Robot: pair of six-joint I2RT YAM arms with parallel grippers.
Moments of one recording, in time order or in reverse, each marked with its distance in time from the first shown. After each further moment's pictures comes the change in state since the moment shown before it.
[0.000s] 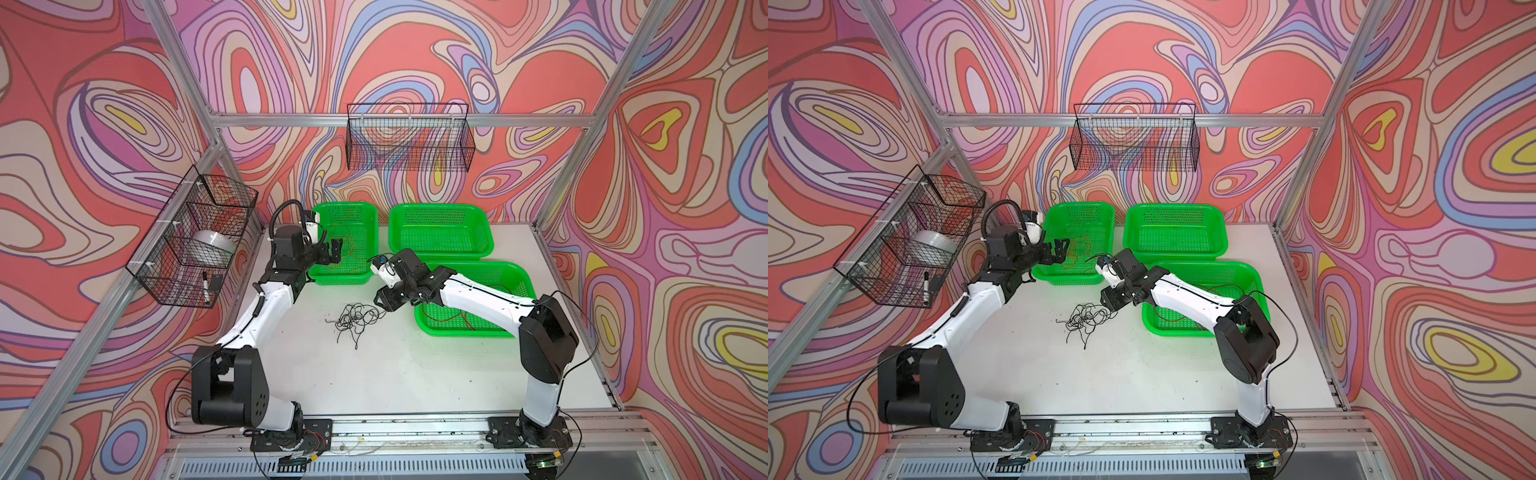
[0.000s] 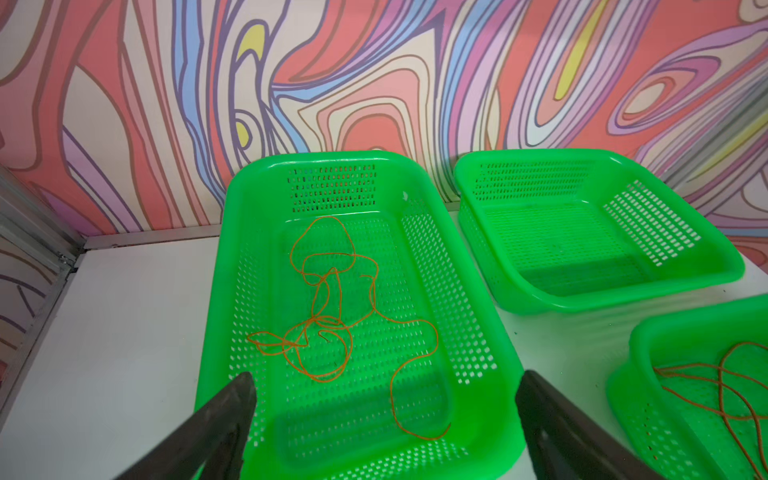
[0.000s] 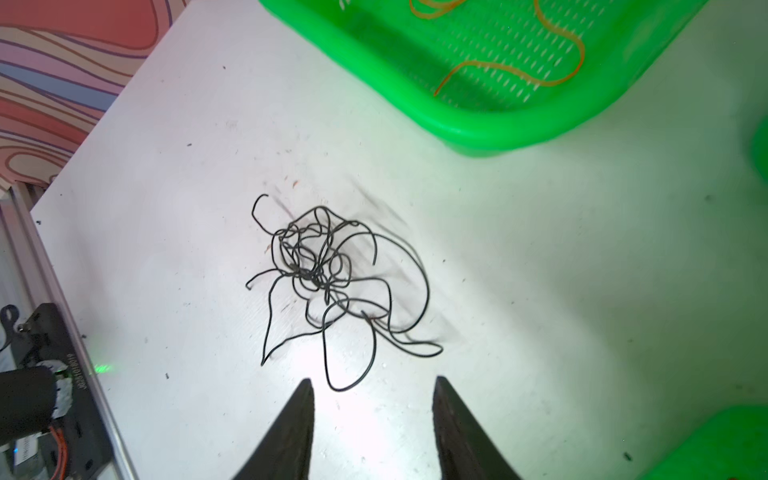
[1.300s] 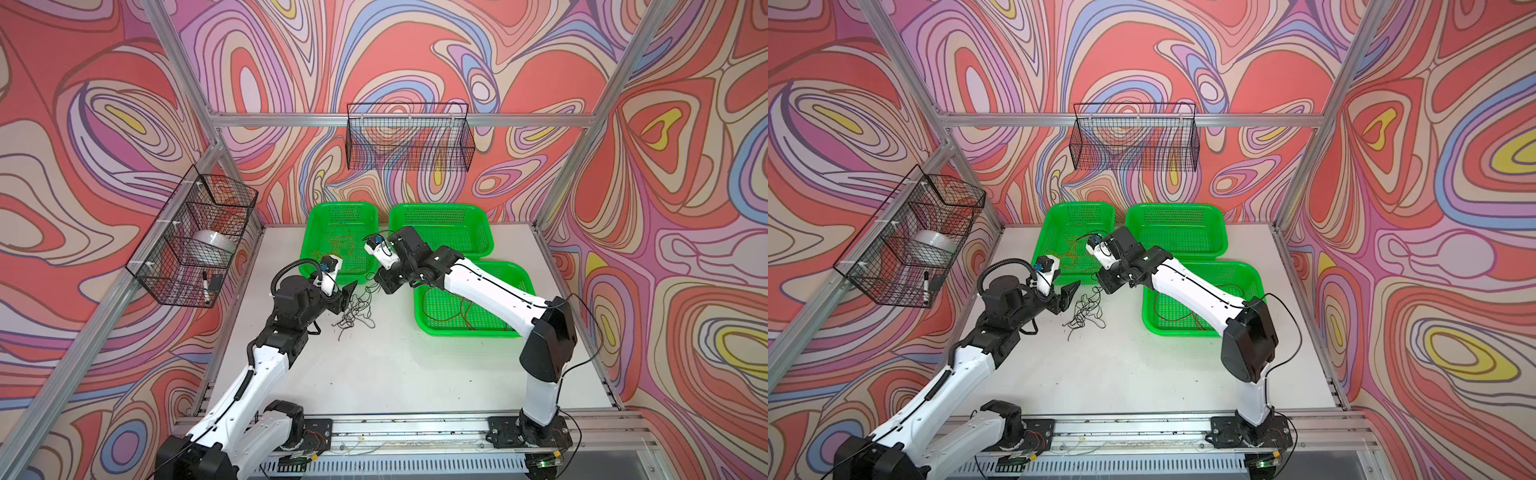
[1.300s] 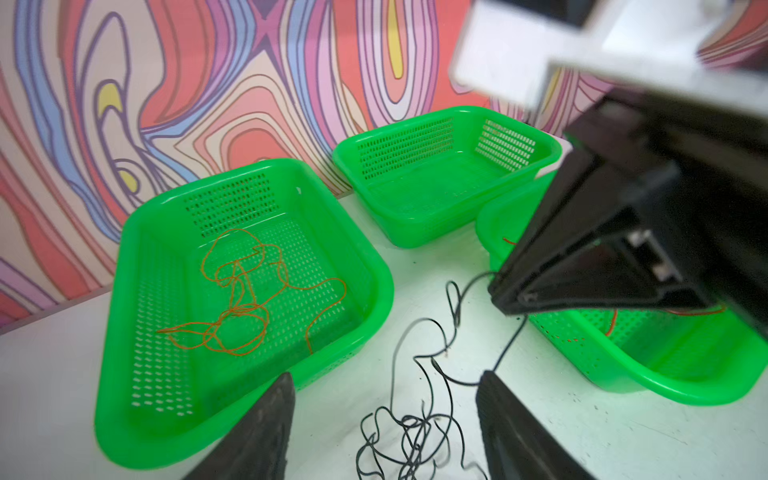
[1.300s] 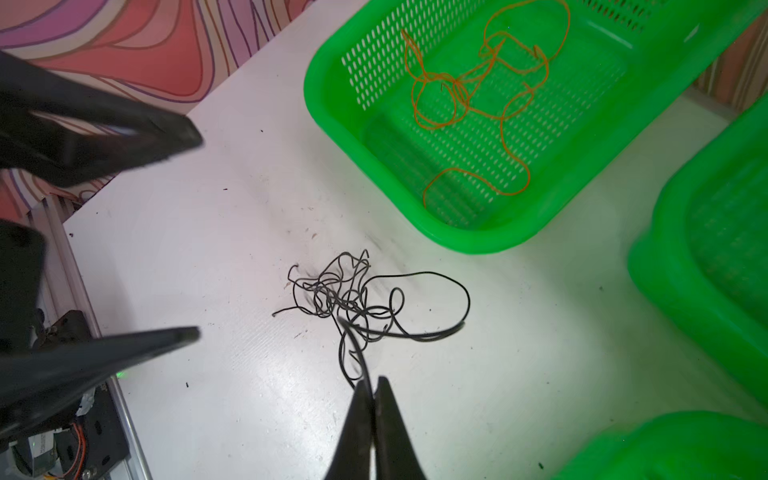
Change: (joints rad) left arm -0.158 -0.431 -0.407 0.087 0.117 0.165; right arm 0.000 -0.020 0.297 -0.183 0.056 -0.181
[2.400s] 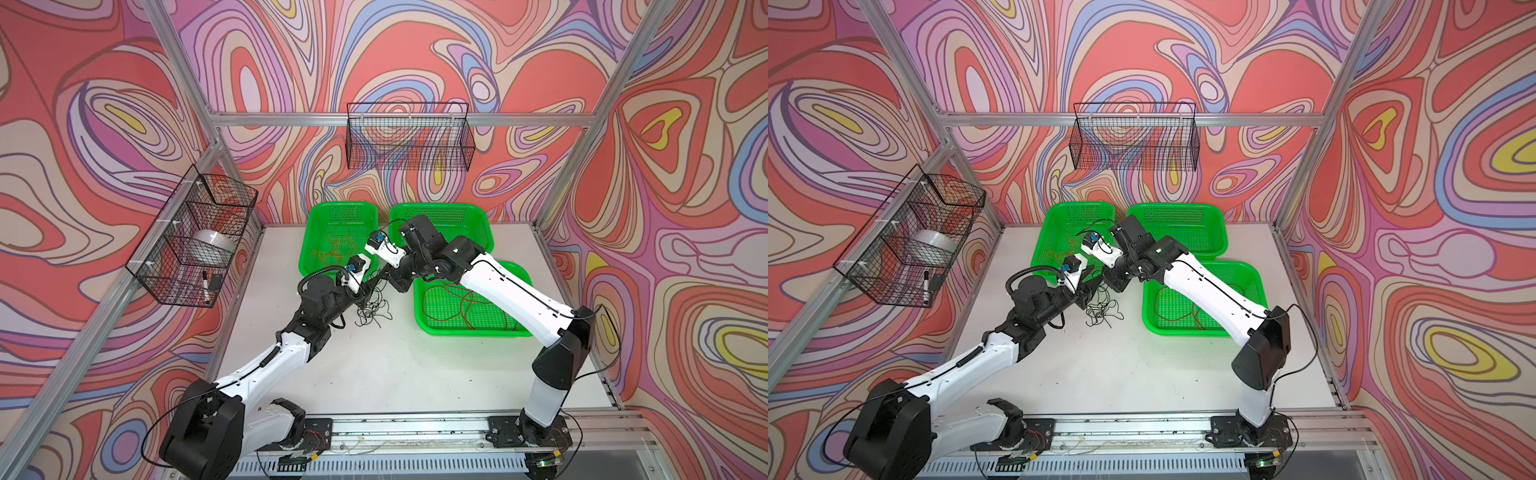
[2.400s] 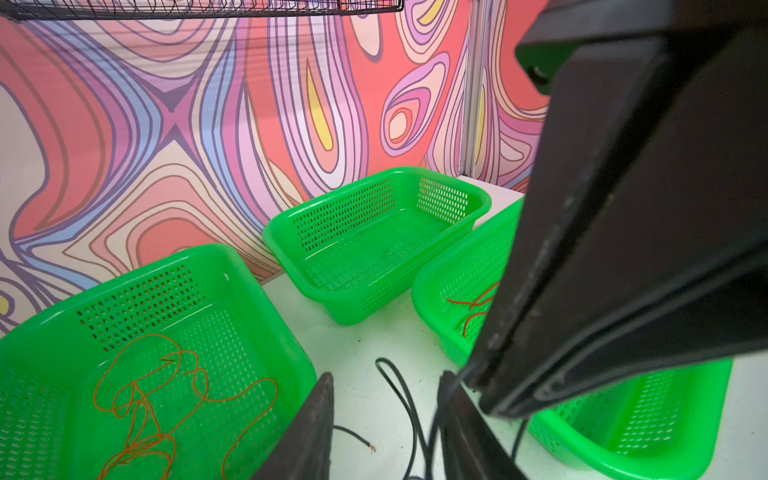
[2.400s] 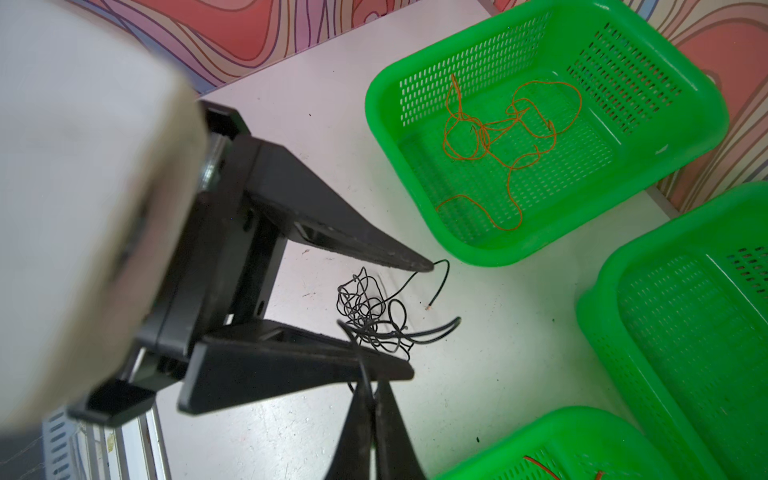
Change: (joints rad) left arm -0.193 0.219 -0.016 0.417 -0.068 -0.022; right arm 0.000 -0.073 0.068 -0.175 -0.064 -0.225
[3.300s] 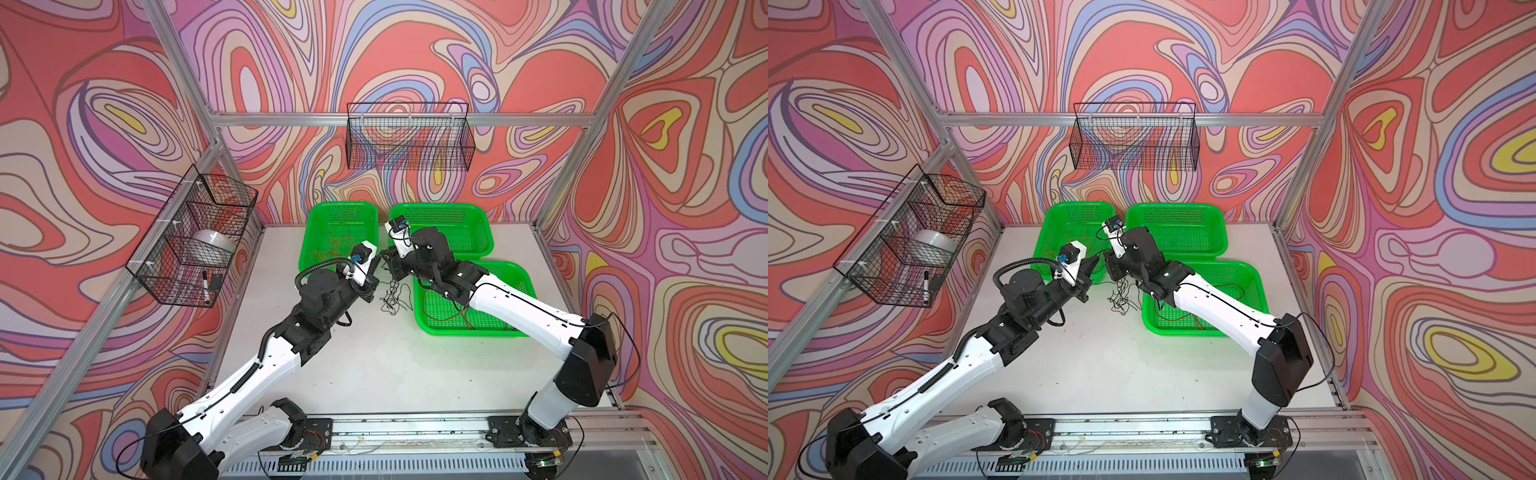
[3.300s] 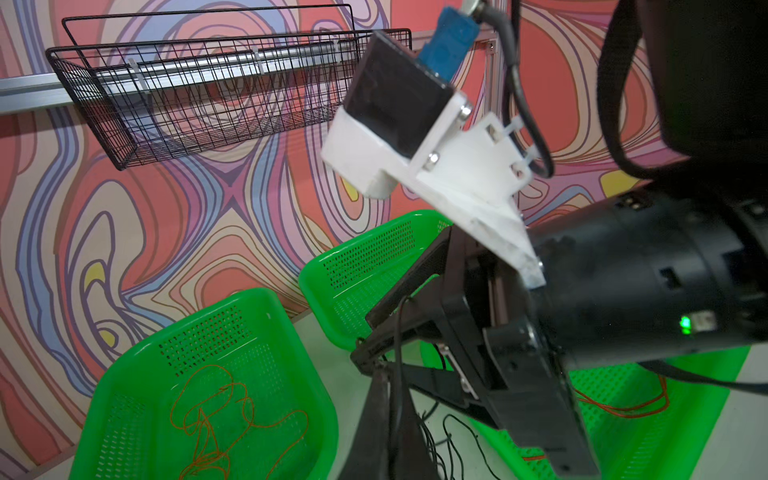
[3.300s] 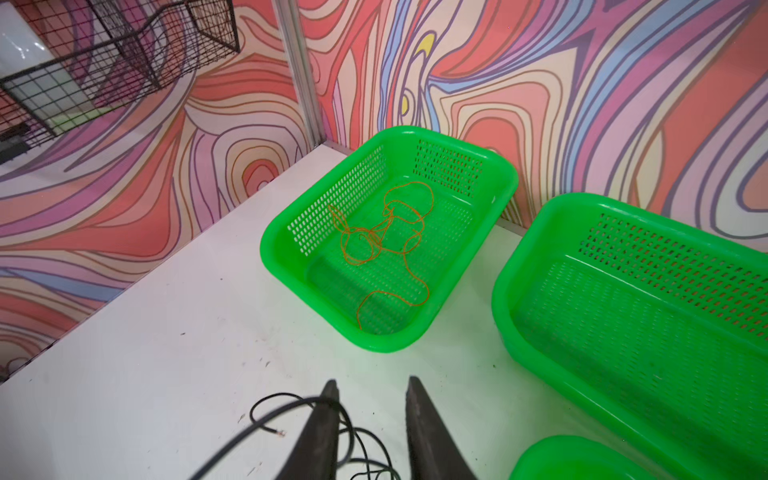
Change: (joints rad) left arm -0.181 -0.160 0.229 -0.340 -0.276 0.027; right arm 0.003 -0.142 -0.392 0.668 0.328 0.348
